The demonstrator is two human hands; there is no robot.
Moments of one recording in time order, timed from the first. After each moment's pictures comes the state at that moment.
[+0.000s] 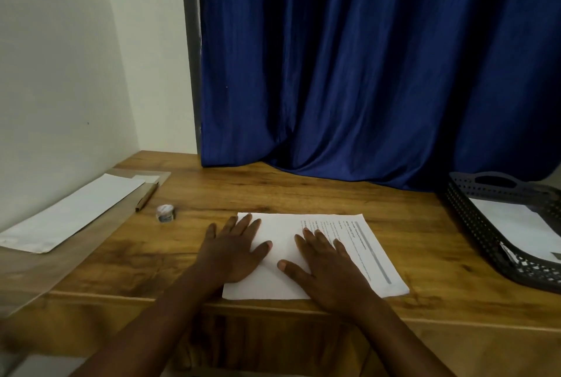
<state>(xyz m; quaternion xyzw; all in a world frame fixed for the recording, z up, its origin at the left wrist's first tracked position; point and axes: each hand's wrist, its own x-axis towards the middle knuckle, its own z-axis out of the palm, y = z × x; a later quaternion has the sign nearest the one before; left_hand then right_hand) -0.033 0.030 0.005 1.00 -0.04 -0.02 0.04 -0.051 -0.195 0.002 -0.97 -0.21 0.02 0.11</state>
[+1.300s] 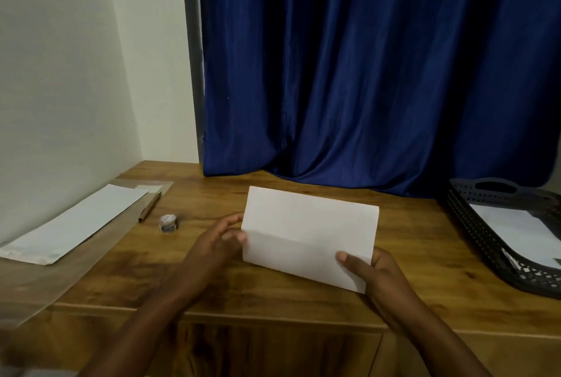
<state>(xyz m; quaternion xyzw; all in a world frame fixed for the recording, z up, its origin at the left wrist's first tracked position) -0.064 0.056 0.033 0.79 0.01 0.01 0.62 -0.083 -0.242 0.037 -0.71 -0.07 0.02 0.70</state>
